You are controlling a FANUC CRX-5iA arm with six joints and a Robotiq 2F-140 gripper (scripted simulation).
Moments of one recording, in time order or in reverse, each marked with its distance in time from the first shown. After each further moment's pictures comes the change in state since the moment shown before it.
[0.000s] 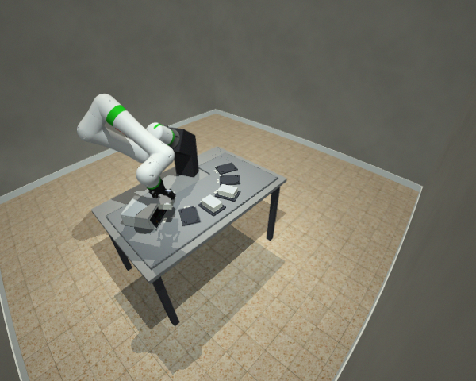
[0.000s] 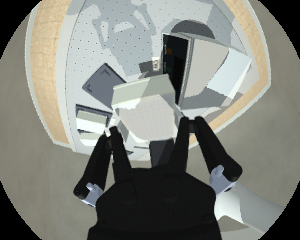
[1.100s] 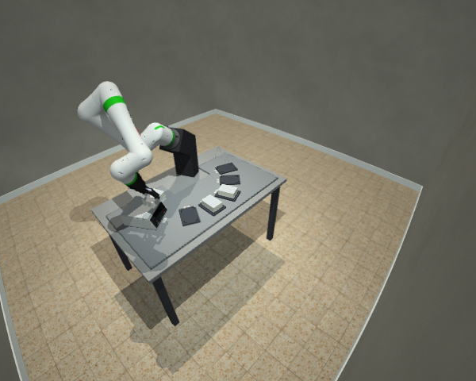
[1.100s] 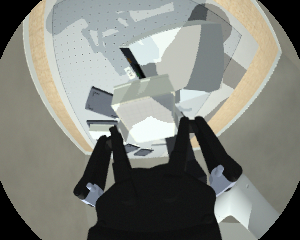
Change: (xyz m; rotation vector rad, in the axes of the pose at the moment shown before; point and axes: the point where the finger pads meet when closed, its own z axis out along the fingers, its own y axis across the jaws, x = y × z) arm -0.005 0.081 -0.020 0.172 0.002 0.302
